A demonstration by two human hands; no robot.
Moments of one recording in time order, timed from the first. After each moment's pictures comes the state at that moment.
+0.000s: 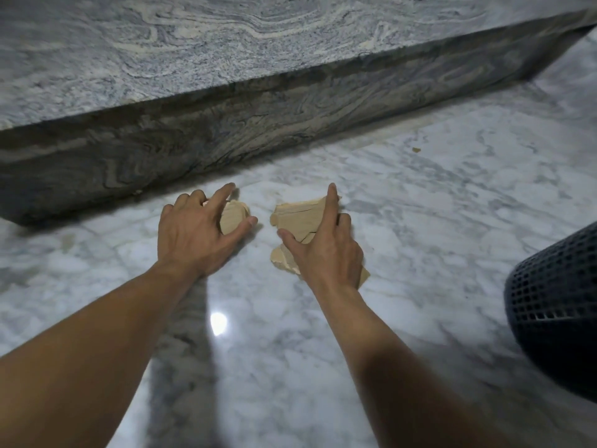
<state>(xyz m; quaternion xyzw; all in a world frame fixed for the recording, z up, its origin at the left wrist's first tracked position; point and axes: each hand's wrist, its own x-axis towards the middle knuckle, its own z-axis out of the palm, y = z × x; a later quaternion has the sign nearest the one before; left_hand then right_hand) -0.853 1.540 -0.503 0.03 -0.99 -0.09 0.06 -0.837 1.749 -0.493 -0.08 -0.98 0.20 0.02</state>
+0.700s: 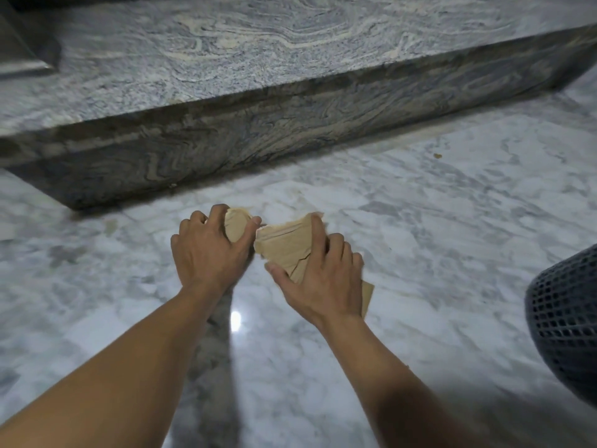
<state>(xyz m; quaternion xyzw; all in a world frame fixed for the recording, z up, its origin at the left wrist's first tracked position) -0.806 1.554 -0.499 0.22 -0.96 -0.17 0.09 -0.786 1.733 -0.502 0.06 -0.98 0.14 0.10</state>
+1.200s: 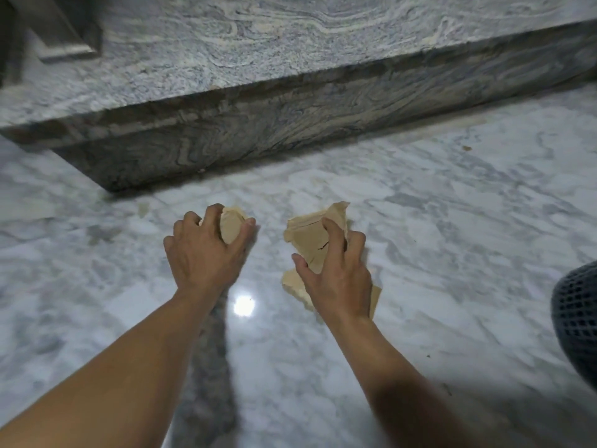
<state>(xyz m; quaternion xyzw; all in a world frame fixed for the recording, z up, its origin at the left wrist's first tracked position) -0.771 1.516 -0.495 0.26 -0.95 -0.16 0.06 -0.768 1.711 -0.499 0.01 -0.97 0.25 0.04</state>
